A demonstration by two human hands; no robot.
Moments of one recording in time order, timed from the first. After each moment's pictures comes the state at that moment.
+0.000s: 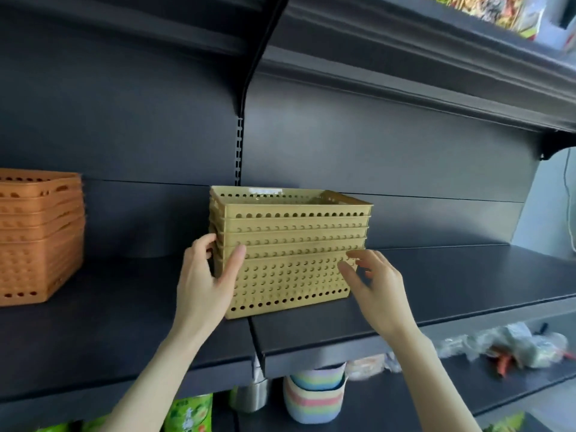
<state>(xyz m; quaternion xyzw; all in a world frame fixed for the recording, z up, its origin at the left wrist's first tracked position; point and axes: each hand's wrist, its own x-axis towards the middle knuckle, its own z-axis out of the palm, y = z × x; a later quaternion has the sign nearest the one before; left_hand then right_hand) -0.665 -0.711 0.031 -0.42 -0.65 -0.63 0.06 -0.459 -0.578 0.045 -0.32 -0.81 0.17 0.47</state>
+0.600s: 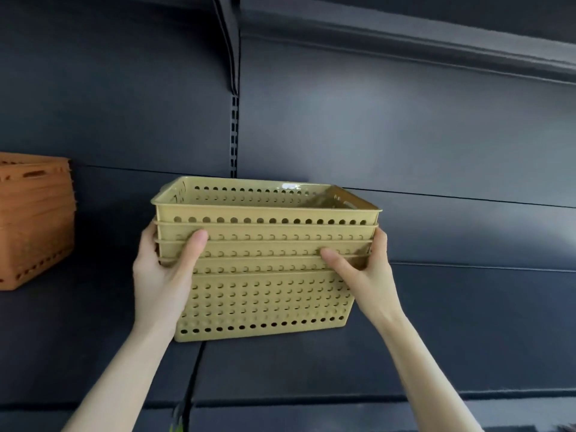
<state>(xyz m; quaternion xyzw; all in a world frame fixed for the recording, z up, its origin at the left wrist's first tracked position) -0.652 -0.634 0.041 -0.27 -0.57 -0.77 0.09 -0.488 -0.450 0.052 -0.17 -0.73 0.48 0.45</state>
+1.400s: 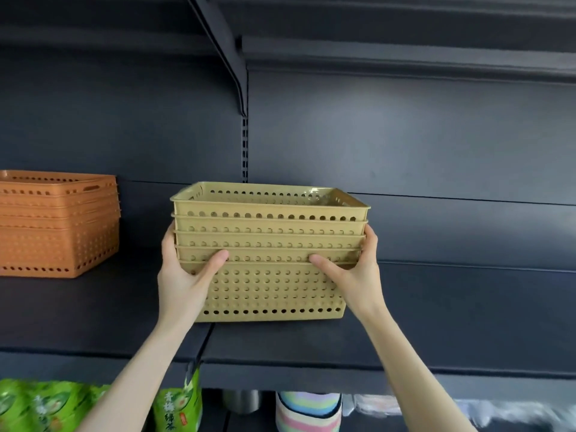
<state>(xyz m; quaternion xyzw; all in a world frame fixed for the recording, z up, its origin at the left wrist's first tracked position) -0.617 -0.648 0.031 -0.30 -0.63 -0.69 0.18 -0.469 -0.457 0.046 -0.13 -0.74 0.49 0.45</state>
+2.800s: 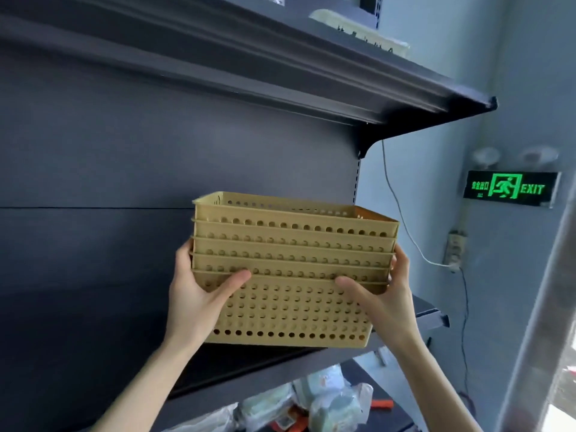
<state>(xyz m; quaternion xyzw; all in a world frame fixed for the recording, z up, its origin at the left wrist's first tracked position) -0.175 -0.183 0.053 -0.47 -0.50 -0.72 -0.03 0.057 -0.086 0.065 -0.29 -0.68 0.32 0.60</state>
